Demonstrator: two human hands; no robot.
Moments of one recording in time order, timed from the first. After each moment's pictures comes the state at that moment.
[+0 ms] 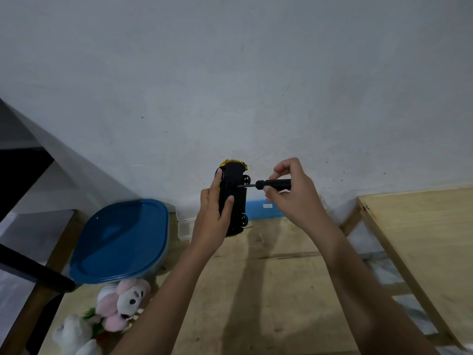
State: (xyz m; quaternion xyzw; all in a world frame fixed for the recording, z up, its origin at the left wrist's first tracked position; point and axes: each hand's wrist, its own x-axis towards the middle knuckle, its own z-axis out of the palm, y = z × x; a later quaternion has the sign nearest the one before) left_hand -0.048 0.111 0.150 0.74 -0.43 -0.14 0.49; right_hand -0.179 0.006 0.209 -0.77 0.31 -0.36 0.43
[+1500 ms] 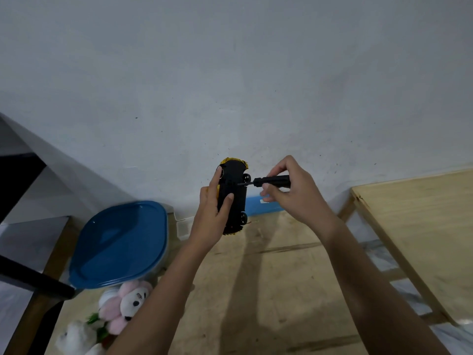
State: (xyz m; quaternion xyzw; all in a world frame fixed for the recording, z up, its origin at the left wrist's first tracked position) left_hand -0.038 0.112 0.145 0.72 -0.44 -0.18 0.50; right_hand -0.189 0.015 0.214 -0.77 0.30 -0.32 0.47
